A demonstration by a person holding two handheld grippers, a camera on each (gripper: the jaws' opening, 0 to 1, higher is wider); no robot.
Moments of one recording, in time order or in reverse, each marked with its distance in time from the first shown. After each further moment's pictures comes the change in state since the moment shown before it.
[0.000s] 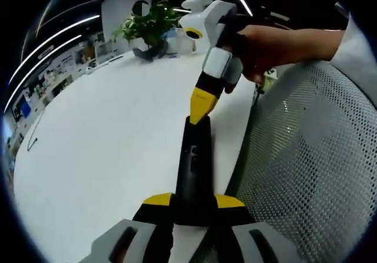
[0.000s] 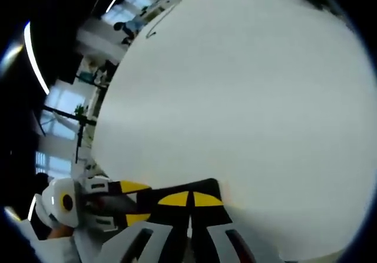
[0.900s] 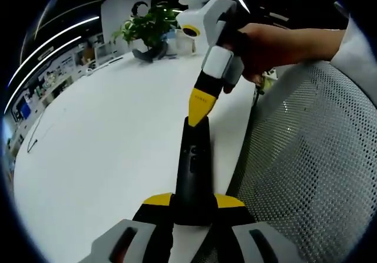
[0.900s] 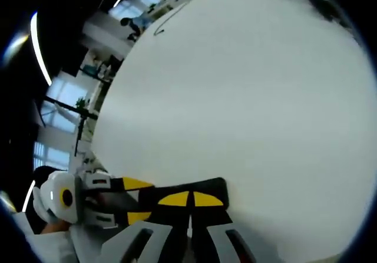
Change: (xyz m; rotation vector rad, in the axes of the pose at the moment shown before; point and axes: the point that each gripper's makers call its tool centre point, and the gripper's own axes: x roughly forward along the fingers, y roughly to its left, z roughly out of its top) left arm 0.001 0.000 0.002 0.006 -0.009 0.002; right arm 0.001 0.007 -0.001 -0.066 0.018 0.001
